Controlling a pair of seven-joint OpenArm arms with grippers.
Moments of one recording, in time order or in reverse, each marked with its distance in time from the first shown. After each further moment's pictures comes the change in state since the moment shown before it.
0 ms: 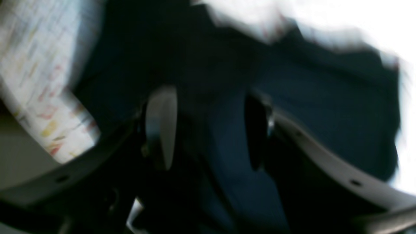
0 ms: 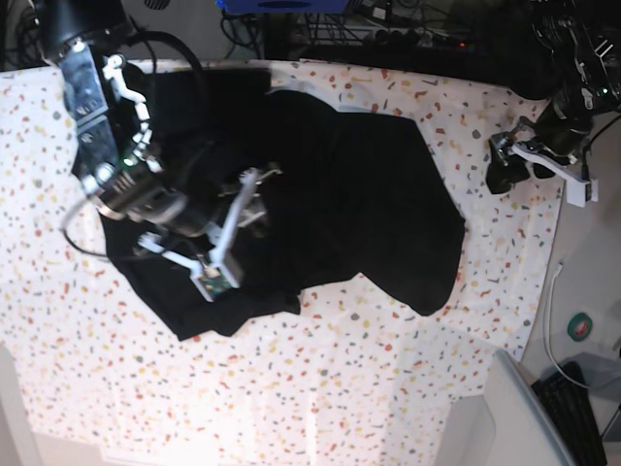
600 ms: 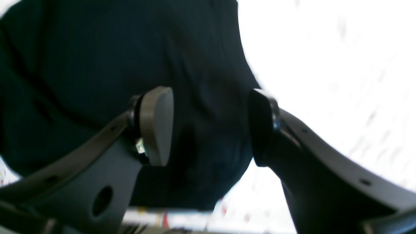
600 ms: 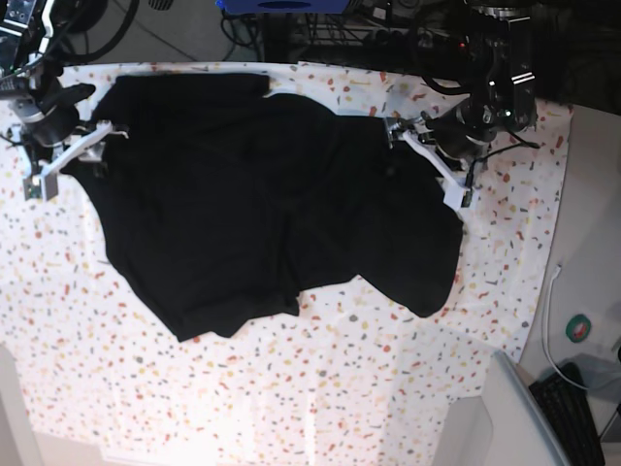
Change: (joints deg) left arm -6.4 2.9 23.1 -14.1 10.3 -1.5 -7.8; right arm -19.1 -8.3 42.4 -6.1 0.6 10.8 14.3
